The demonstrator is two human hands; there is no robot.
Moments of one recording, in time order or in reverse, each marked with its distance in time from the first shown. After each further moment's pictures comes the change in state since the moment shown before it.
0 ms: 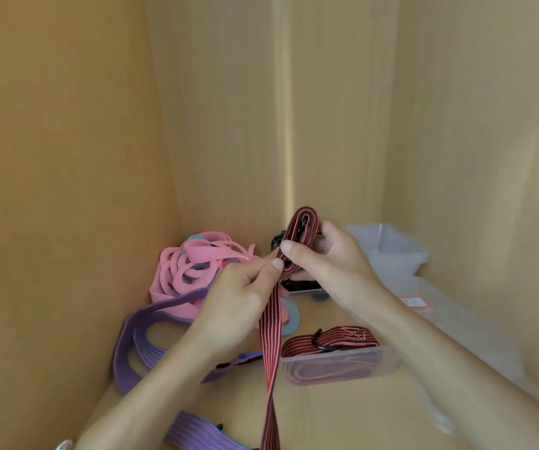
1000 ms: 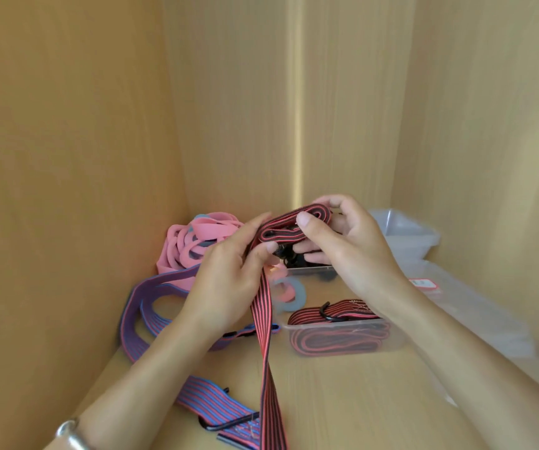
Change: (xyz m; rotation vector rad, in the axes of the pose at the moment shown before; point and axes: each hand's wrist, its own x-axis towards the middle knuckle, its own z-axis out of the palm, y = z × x) left_hand -0.005 -0.023 -0.015 0.284 0.123 0.291; right_hand -0.018 0.002 0.006 -0.014 0.063 -0.074
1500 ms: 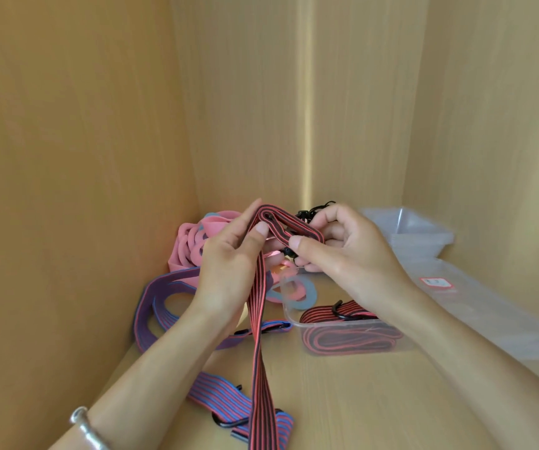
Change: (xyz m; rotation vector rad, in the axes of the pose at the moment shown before) left_hand 0.004 0.013 0.002 -0.687 0.180 -0.371; right_hand -0.008 -0.001 0.010 -0.103 -0.045 0.051
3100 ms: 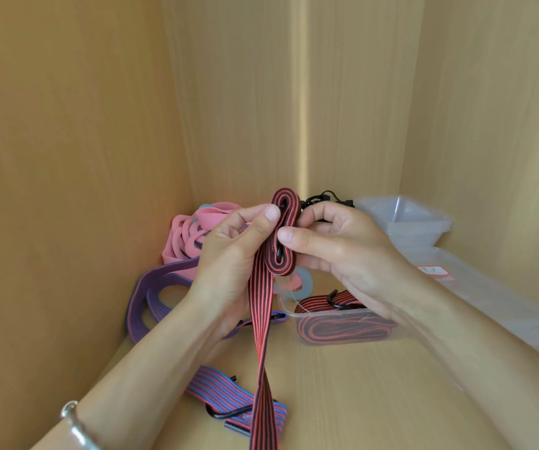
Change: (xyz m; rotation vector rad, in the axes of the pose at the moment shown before) left_hand -0.010 0.009 0.006 -0.133 -0.114 -0.189; right_hand -0.009 -0.016 0.001 0.292 -0.143 0.196
